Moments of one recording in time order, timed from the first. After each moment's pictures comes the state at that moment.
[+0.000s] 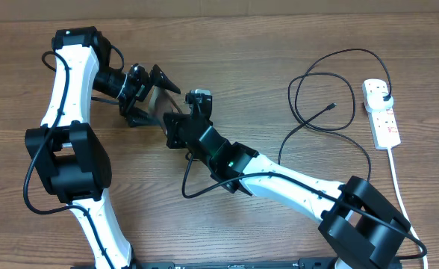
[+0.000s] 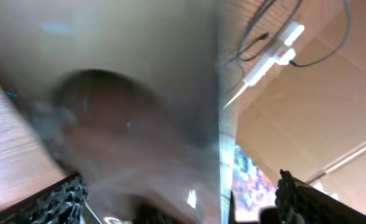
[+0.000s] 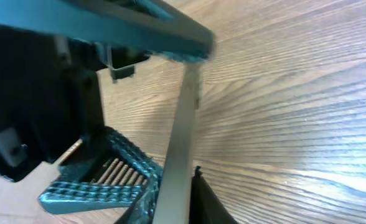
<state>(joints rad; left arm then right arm) 0.09 2.18 1.97 -1.67 0.88 -0.28 0.91 1.81 1.14 0.20 0.19 0.89</state>
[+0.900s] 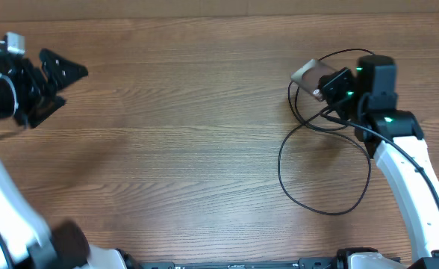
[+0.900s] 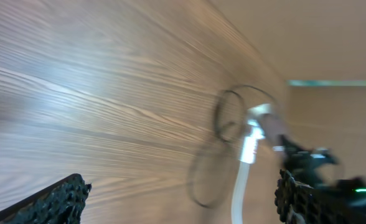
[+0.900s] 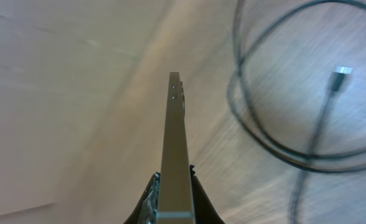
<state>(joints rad) 0.51 1.63 2.11 -1.68 0.74 -0.09 0.04 1.38 1.09 -0.39 -0.18 0.99</state>
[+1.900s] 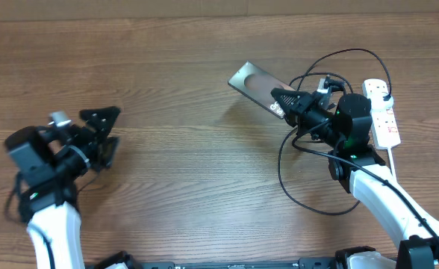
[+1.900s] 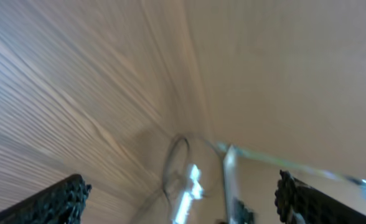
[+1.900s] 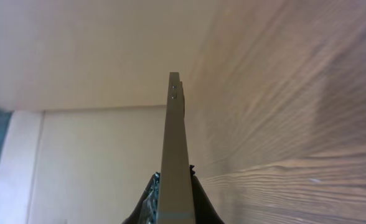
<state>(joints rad) 0.42 1.13 0.70 -0.23 0.90 -1.05 0.15 1.38 0.66 0.41 -0.60 1.36</state>
